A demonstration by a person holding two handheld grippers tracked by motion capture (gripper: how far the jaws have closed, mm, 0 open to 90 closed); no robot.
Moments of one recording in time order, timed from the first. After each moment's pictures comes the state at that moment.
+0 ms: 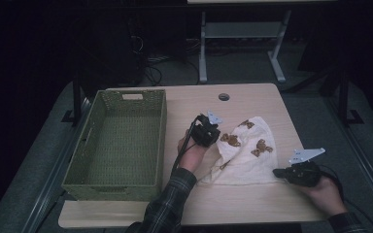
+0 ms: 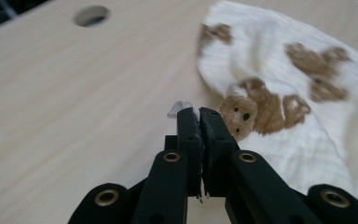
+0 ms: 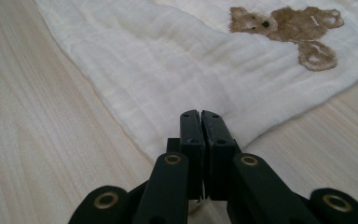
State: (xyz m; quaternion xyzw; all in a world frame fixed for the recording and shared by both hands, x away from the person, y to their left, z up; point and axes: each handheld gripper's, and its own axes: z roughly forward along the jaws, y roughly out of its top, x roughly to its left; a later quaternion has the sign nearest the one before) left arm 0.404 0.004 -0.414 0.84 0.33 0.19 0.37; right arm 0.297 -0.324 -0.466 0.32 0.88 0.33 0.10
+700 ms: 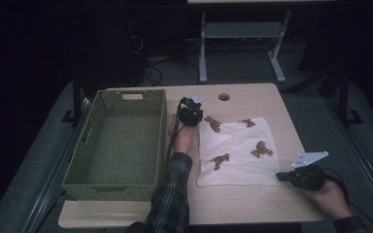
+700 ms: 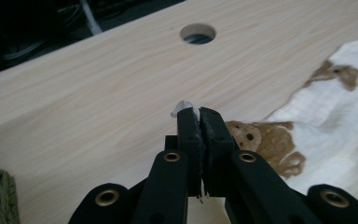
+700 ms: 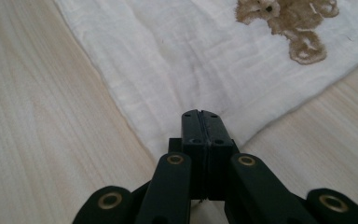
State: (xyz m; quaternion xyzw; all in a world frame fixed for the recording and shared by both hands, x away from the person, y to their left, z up) left arm 0.468 0.038 -0.420 0.80 0.43 0.23 0.36; right arm 0.286 -0.330 -0.464 0.32 0.89 0.32 0.10
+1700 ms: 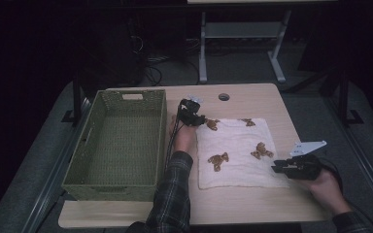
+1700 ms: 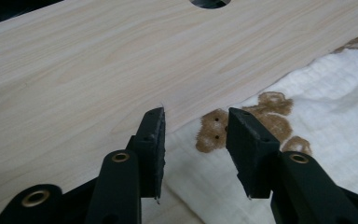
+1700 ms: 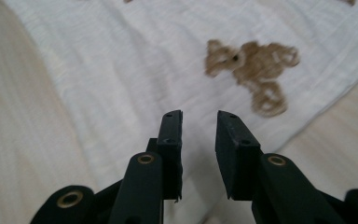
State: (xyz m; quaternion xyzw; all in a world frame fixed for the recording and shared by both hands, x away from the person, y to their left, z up) left arm 0.491 0.038 -0.443 0.81 0.44 0.20 0.34; right arm 0.315 -0.325 -0.451 0.32 0.87 0.35 0.10
